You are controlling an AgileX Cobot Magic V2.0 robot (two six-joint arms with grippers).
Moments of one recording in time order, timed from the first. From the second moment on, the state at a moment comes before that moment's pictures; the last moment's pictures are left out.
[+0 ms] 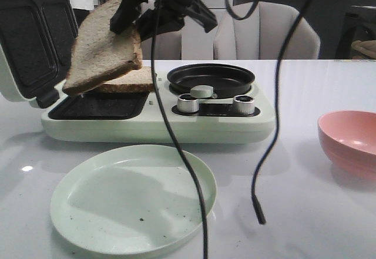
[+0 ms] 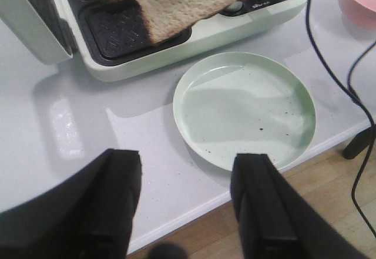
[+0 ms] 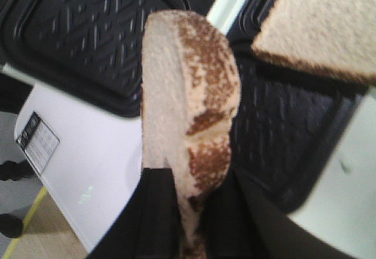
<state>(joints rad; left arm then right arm) -0.68 0.55 -0.64 0.16 0.81 -0.25 0.51 1.92 -1.60 0.85 0.59 -0.32</state>
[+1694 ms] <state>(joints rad) -0.68 0.55 -0.64 0.16 0.81 -0.25 0.51 1.56 -1.44 0.03 0.82 0.02</state>
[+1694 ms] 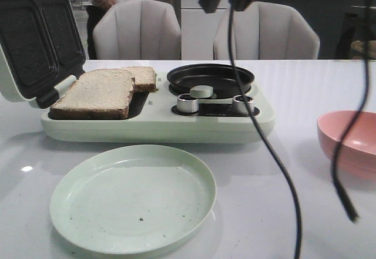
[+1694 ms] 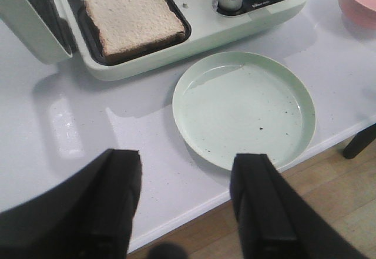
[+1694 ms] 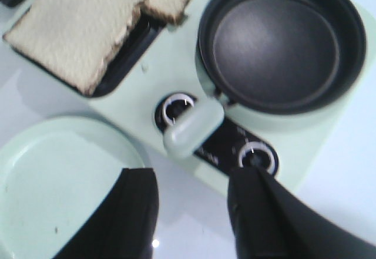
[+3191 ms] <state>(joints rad) -0.68 0.61 -0.66 0.17 0.85 -0.25 0.51 0.61 -0.60 0.02 0.77 0.06</state>
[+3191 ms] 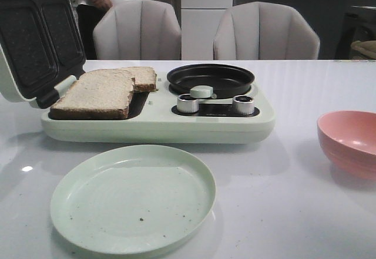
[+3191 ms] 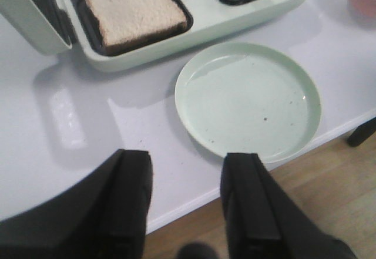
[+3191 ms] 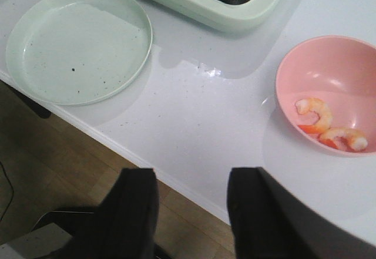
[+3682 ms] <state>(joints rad) -0.52 1.02 -0.82 0.18 1.02 -0.19 0.51 0.61 -0.60 0.02 0.77 0.06</state>
